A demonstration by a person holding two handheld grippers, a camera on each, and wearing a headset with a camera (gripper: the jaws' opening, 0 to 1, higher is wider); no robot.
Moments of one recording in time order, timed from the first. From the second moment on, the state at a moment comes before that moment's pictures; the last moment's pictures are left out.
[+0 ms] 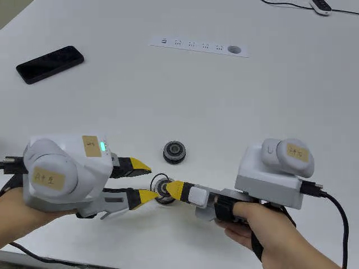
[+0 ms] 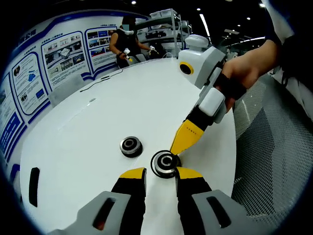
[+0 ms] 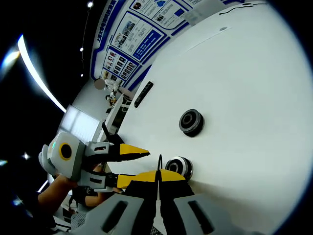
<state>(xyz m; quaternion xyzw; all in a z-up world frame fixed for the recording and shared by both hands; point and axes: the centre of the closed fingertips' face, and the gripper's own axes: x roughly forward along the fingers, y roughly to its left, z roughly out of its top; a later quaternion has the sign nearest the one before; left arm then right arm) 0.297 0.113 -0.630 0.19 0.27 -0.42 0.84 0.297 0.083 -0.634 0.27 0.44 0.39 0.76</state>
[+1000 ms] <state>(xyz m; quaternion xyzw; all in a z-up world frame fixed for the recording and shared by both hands) 0.301 0.104 -0.624 0.18 0.26 -0.42 0.85 0.338 -0.020 -0.665 0.31 0.43 0.23 0.81</state>
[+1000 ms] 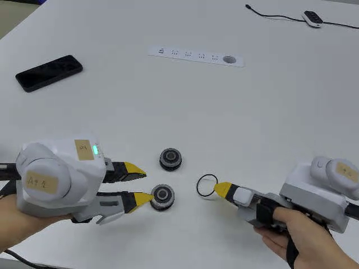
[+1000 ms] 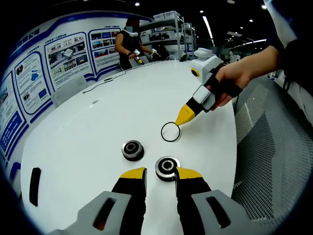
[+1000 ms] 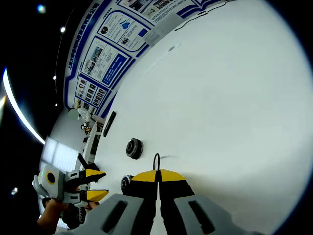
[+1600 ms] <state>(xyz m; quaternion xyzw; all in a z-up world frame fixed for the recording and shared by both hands) 0.300 0.105 -0.622 0.19 0.26 -0.41 0.85 0.343 -0.055 -0.673 0.25 0.43 0.18 0.85</state>
